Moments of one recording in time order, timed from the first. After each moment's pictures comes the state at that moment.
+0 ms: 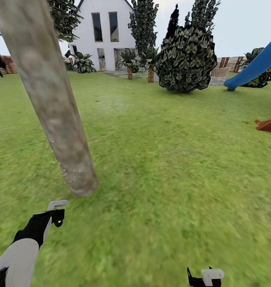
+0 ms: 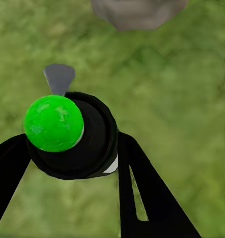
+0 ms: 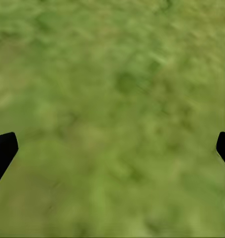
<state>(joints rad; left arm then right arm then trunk) -0.75 0.13 0.60 -0.51 -0.51 0.31 -0.14 -0.36 -0.04 -0.61 -0.10 0.68 -0.67 -0.07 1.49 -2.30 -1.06</state>
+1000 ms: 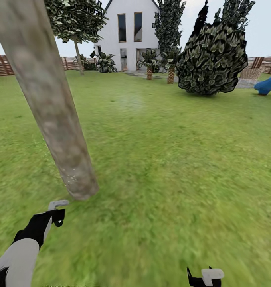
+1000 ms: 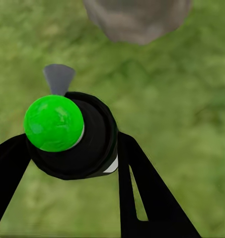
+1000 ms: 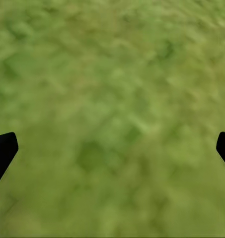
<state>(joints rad) -0.75 0.13 0.60 -0.51 -0.50 0.31 -0.14 -0.36 -0.04 -0.61 -0.11 0.68 -0.67 -0.07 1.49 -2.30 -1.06</state>
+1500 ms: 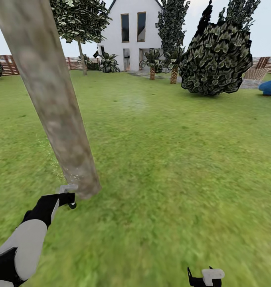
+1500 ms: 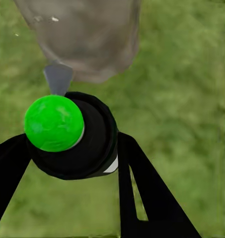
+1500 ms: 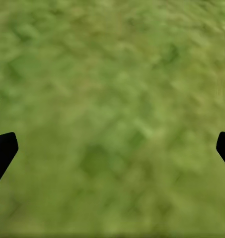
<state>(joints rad) -0.88 0.11 0.53 -0.51 -0.50 0.38 -0.27 -0.36 -0.04 -0.61 -0.11 0.68 -0.67 -0.07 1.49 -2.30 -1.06</state>
